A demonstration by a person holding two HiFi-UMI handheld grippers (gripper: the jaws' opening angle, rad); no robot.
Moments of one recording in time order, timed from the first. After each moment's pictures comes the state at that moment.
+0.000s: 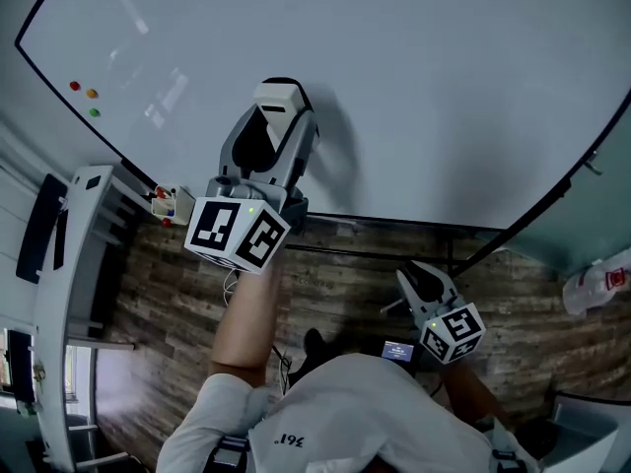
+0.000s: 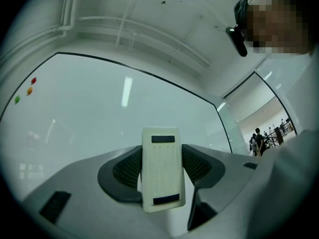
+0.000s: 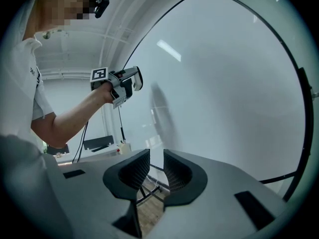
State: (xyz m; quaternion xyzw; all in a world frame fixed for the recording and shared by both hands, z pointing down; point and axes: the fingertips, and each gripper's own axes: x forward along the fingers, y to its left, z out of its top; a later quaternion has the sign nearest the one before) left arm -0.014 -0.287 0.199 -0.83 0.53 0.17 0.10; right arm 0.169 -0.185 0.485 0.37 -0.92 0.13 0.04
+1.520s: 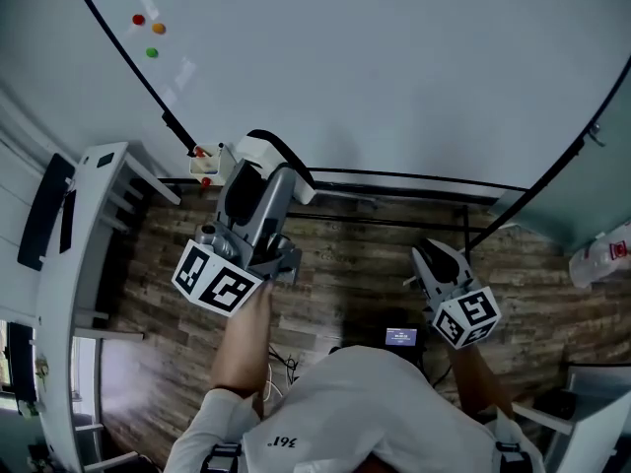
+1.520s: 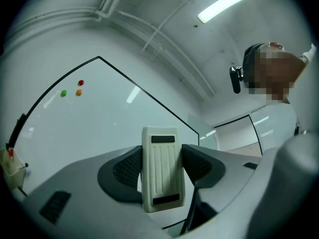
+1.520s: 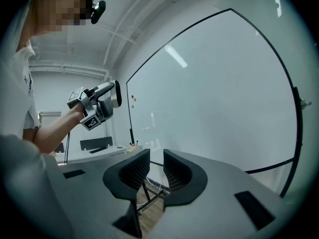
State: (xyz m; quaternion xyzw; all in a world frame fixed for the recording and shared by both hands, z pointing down) left arm -0.192 -0.086 0.251 -0.85 0.45 0.26 -0.01; right arm 0.042 -0.067 0.462 0.41 -0.91 0.09 0.02
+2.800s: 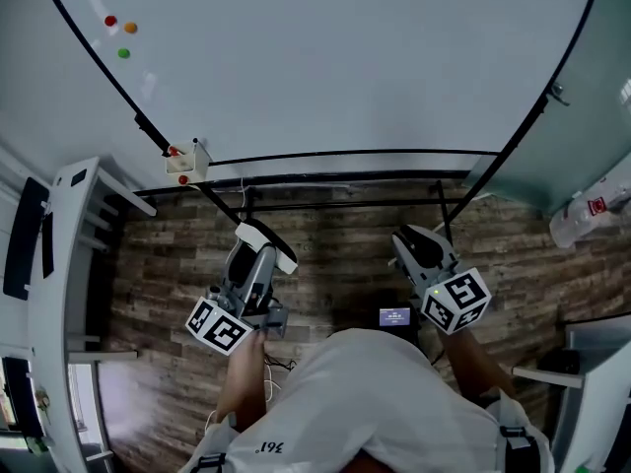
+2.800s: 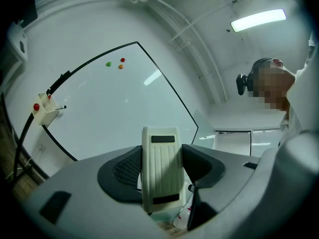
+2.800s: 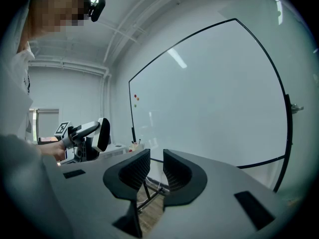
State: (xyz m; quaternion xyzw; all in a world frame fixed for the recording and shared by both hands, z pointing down) left arm -0.223 0.007 0.415 -0.85 0.43 0.26 -0.18; right arm 0.028 -0.011 0.458 0.43 -0.90 0.09 0.03
